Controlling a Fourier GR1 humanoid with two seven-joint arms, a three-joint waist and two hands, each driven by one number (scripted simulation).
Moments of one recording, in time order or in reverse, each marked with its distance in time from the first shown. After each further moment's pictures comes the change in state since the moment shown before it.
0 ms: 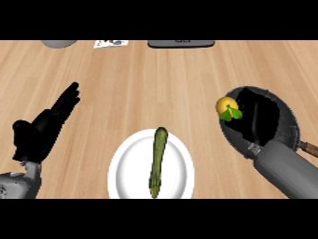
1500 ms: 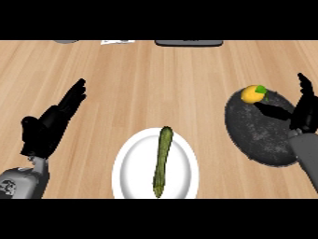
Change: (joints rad) left arm -0.032 -0.072 0.034 0.016 -0.059 -0.053 0.003; right arm 0.079 0.104 -0.707 0.421 -0.829 0.065 -1.065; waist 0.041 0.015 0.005
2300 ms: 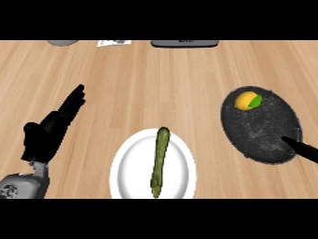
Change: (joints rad) left arm 0.039 -0.022 0.019 0.015 -0.030 -0.018 -0.029; right arm 0.334 0.007 -0.327 -0.124 -0.363 0.460 -0.613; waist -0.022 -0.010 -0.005
